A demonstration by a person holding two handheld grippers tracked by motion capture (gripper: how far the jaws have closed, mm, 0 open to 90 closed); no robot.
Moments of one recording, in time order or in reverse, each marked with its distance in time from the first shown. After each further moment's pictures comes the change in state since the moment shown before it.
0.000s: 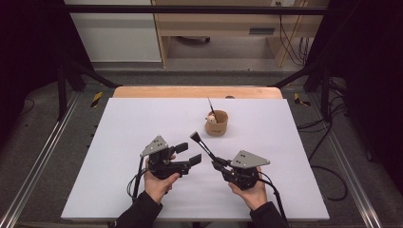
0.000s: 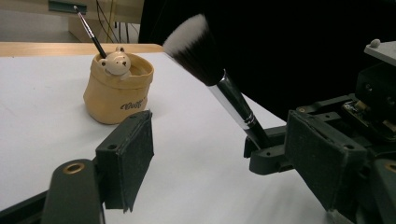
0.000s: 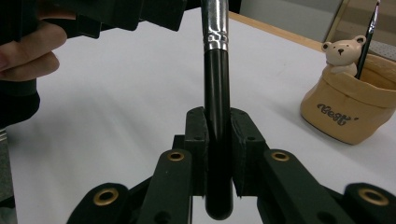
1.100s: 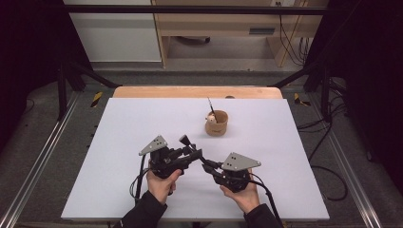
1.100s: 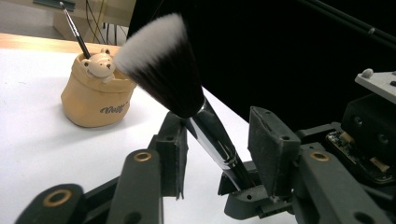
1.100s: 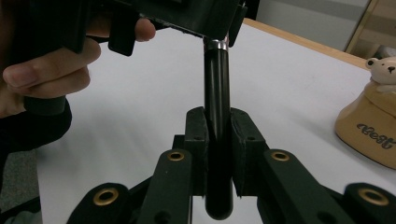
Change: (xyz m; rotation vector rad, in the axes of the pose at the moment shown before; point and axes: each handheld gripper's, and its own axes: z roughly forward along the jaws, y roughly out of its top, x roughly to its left) left arm 0.000 0.000 0.001 -0.044 -0.051 -0.096; right arm 0.018 0.006 0.013 -0.025 0.062 -0.018
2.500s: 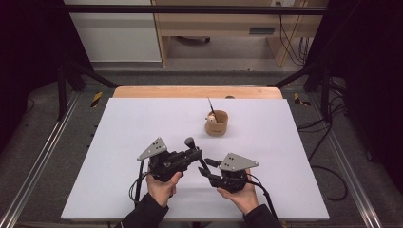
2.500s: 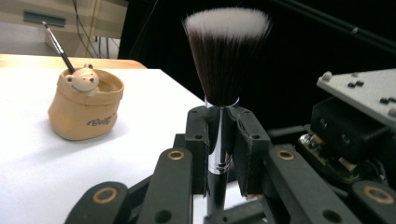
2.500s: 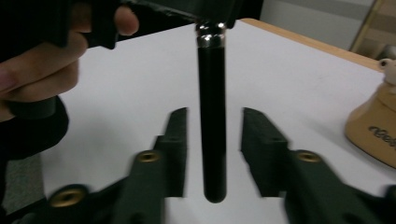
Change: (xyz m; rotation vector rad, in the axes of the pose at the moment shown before) left arm -0.016 0.001 -0.005 -0.015 -0.004 0.078; right arm 0.004 0.001 0.005 0.001 -0.008 0.010
